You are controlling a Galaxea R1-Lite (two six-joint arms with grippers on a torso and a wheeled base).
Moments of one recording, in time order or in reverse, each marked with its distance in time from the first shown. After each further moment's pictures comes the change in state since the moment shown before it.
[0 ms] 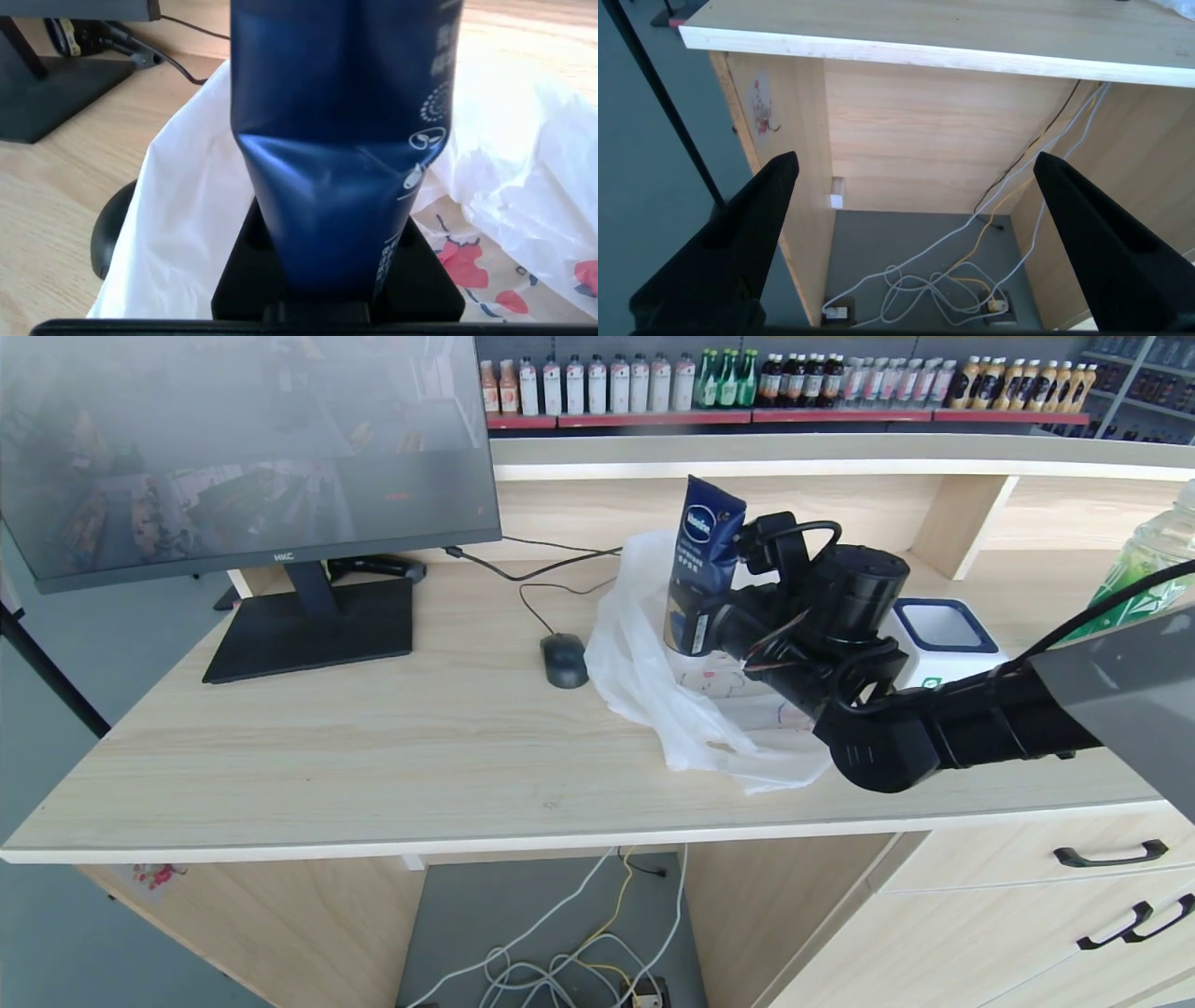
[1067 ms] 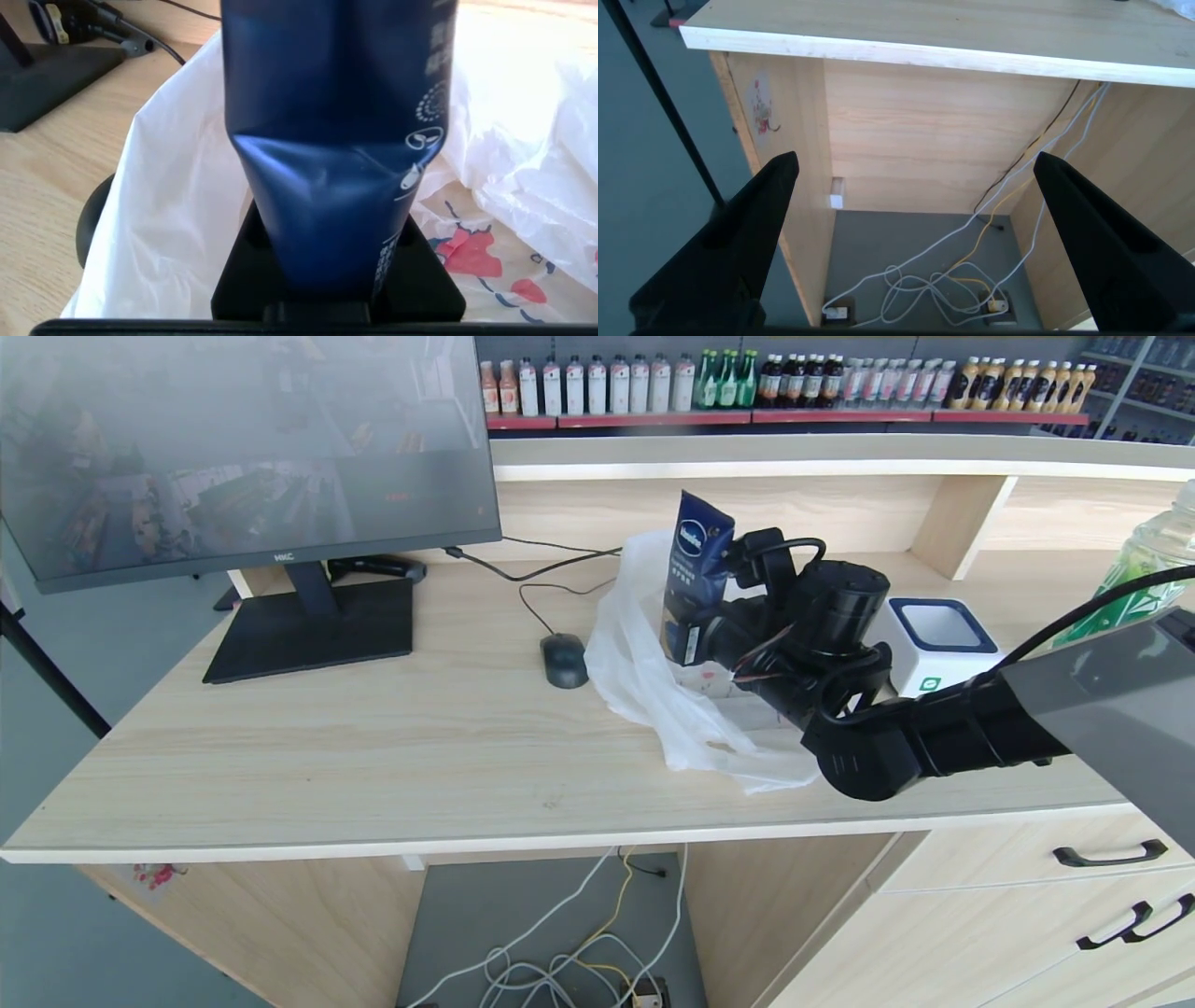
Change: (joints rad) left arm 0.001 0.000 0.000 0.000 0.000 0.000; right arm 0.006 0.039 -0.003 -0.006 -0.020 -0.001
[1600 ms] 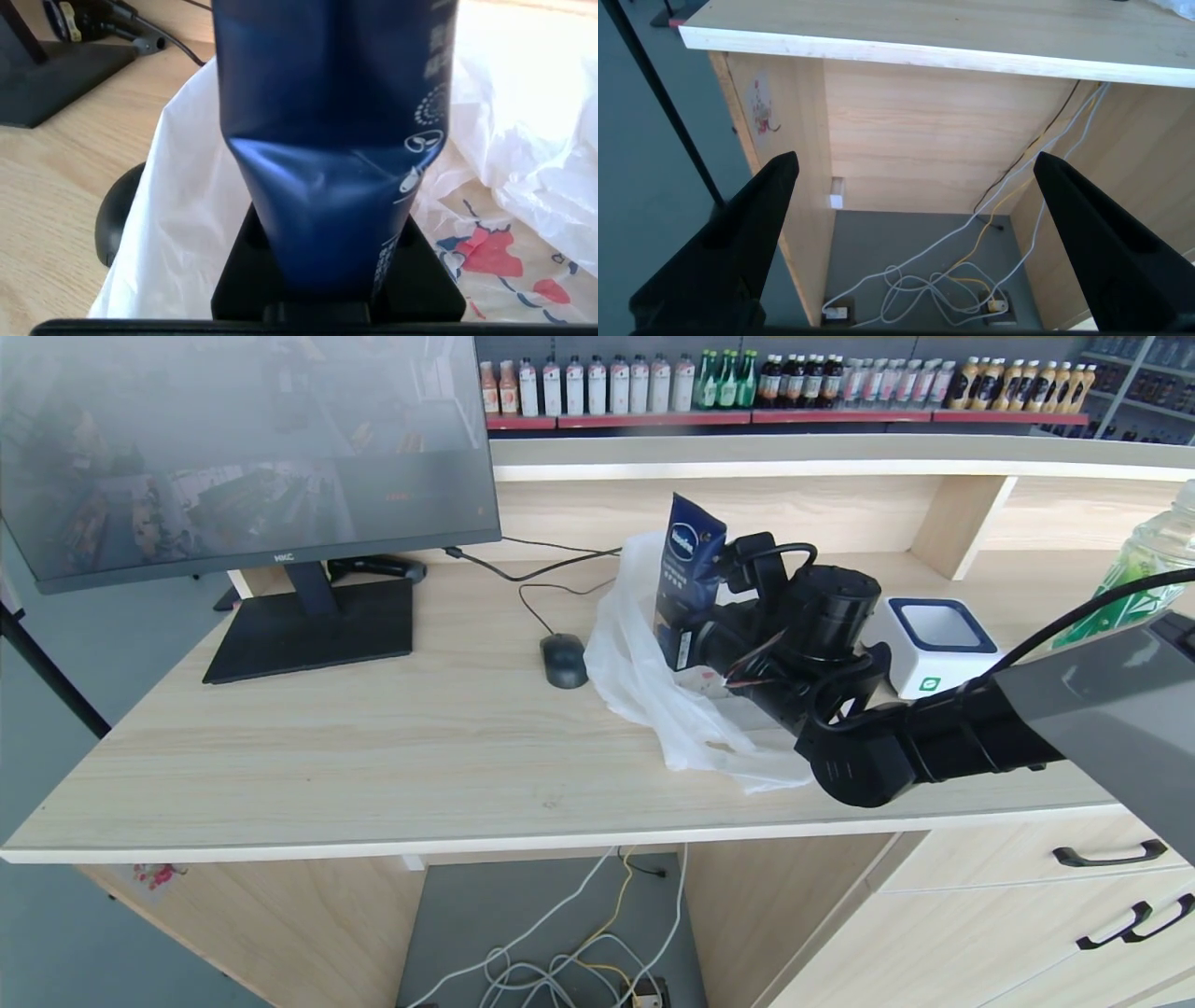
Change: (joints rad) left arm -0.001 0.000 0.000 0.000 0.000 0.000; right arm 0.020 0.005 0.008 0.000 -0.001 -0.001
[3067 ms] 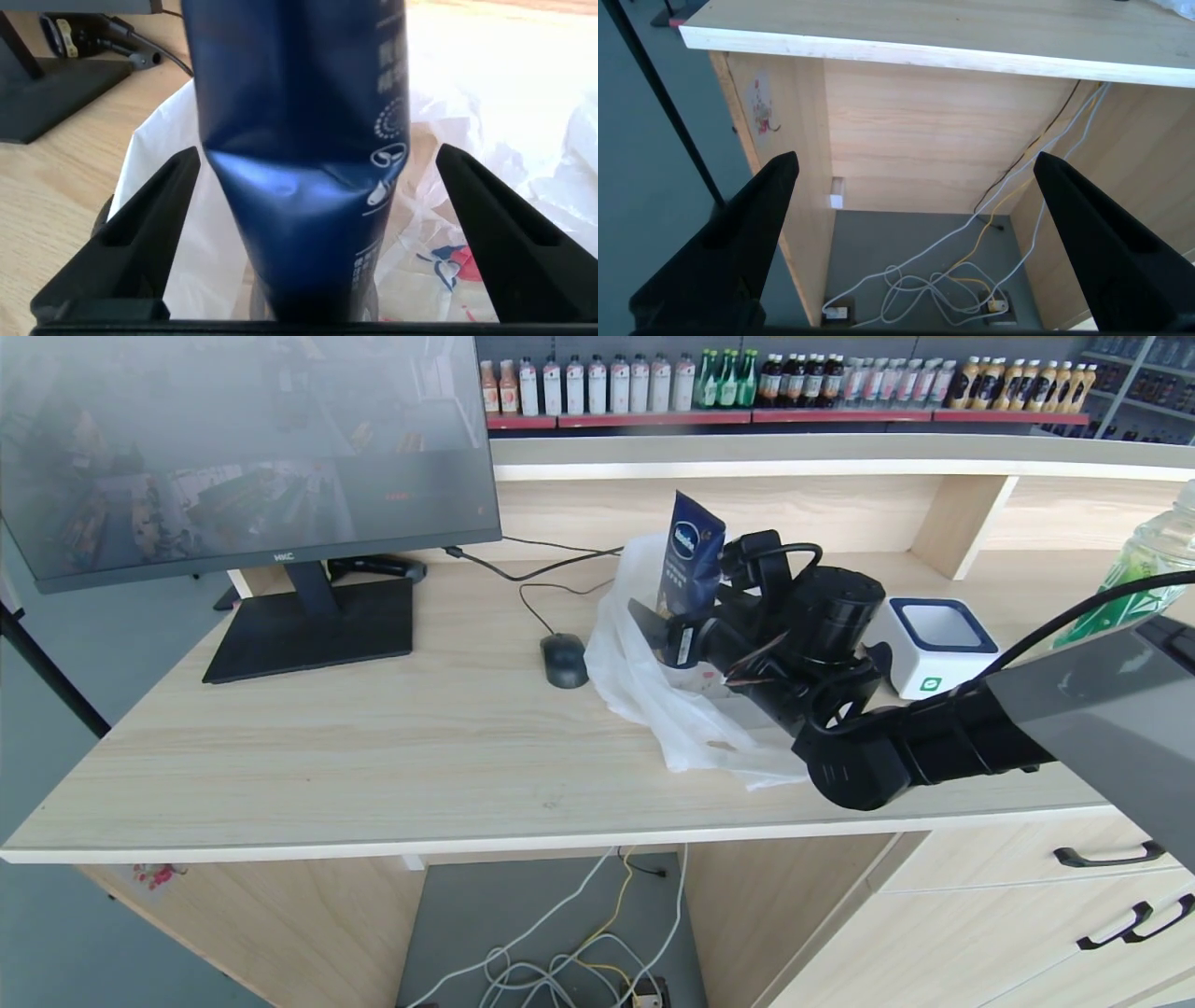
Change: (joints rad) left arm 0.001 0.000 0.000 0.000 0.000 0.000; right arm 0.001 0.000 0.006 -0.070 -0.020 0.003
